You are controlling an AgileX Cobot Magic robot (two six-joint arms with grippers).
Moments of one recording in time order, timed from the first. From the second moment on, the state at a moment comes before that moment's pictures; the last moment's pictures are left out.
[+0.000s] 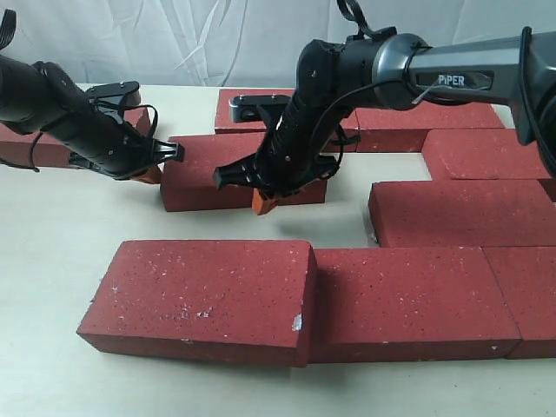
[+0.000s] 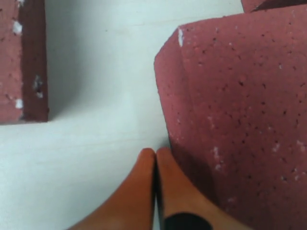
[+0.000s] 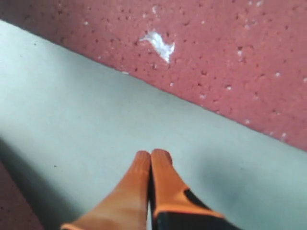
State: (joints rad) left arm -0.17 2.08 -1.26 -0.60 0.43 0.41; right arm 0.57 2.19 -1.62 0.37 0.83 -0.09
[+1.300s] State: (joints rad) left arm -0.16 2.08 -1.26 -0.54 0.42 0.41; right arm 0.57 2.25 -1.62 0.38 0.65 -0.07
